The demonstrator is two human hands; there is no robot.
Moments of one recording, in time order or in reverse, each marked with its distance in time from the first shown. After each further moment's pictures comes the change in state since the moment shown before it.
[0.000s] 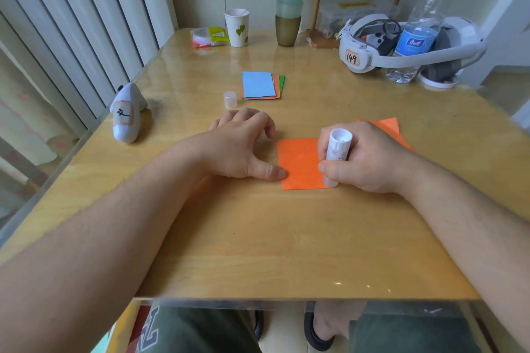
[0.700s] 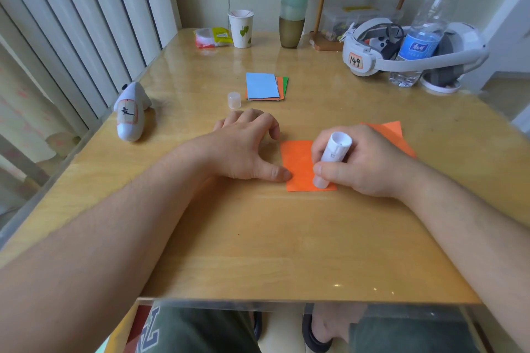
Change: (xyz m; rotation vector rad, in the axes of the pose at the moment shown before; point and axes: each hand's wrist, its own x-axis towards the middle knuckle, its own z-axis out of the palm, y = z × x) left_hand -0.002 0.001 0.001 0.021 0.022 0.019; right_hand 0.003 0.000 0.008 0.089 -0.007 -0.025
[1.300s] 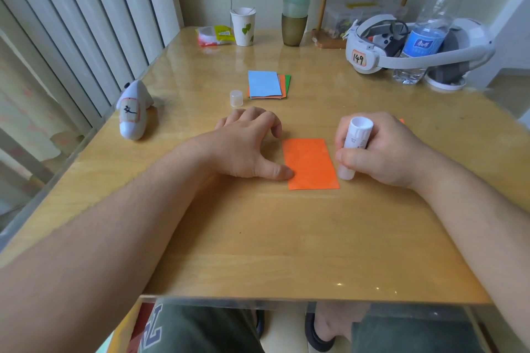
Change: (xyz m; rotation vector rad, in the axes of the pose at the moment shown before) left_hand 0.001 -0.001 0.000 -0.007 -0.012 -0.005; right_hand -0.001 0.002 -0.019 -0.047 0.102 0.001
